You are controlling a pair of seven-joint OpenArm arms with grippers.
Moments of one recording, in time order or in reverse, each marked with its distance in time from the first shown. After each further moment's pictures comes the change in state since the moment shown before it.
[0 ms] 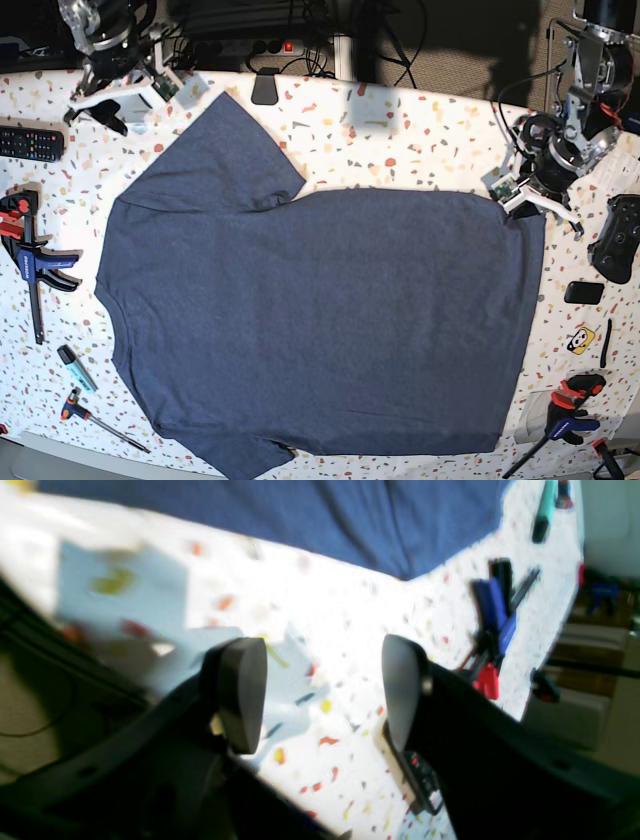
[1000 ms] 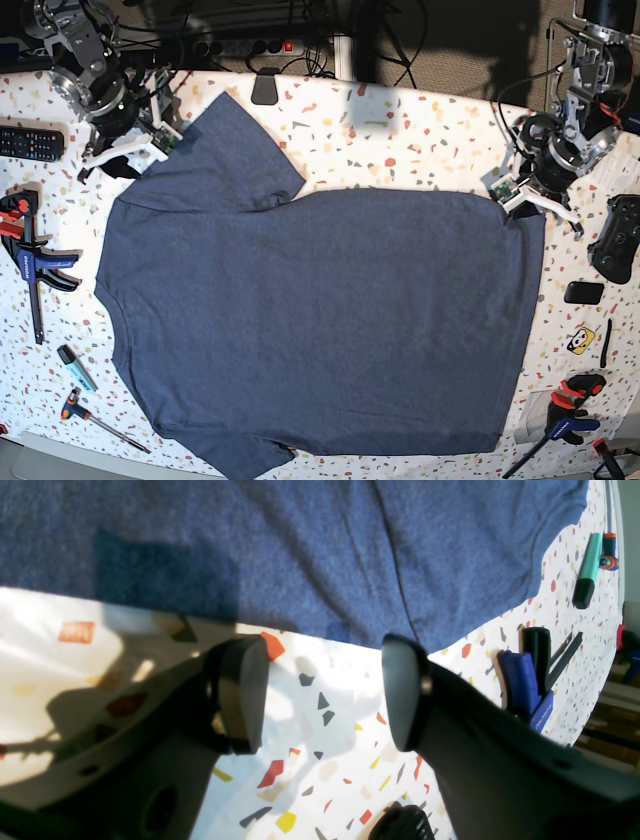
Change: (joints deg) left arm 0.0 0.0 0.0 0.0 0.0 0.2 0.0; right arm 17.5 0.0 -1.8 -13.8 6.6 17.0 8.5
